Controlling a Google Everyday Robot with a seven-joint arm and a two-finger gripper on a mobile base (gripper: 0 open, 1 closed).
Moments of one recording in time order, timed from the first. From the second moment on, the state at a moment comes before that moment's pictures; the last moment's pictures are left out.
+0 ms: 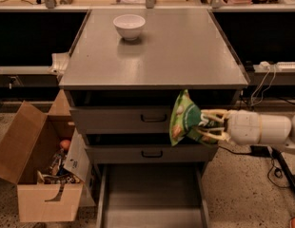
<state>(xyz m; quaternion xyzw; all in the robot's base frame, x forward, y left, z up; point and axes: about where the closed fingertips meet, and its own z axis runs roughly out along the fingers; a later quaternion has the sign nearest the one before) 0.511 -0.171 0.763 -0.61 0.47 0.20 0.60</state>
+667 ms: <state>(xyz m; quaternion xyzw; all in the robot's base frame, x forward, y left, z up) 0.523 -0.190 0.850 -0.62 0.44 0.14 0.63</state>
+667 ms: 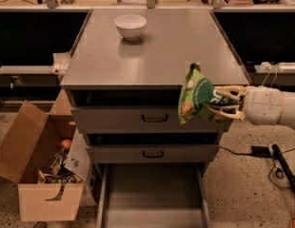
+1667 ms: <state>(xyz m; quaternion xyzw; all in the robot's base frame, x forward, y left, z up) 0.622 -0.195 0.940 -0.60 0.48 0.10 0.64</state>
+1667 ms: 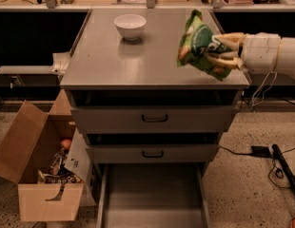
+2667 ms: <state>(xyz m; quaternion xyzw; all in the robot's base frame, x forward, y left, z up) 0.751 -0.158 0.920 -0.59 0.55 0.12 0.58</state>
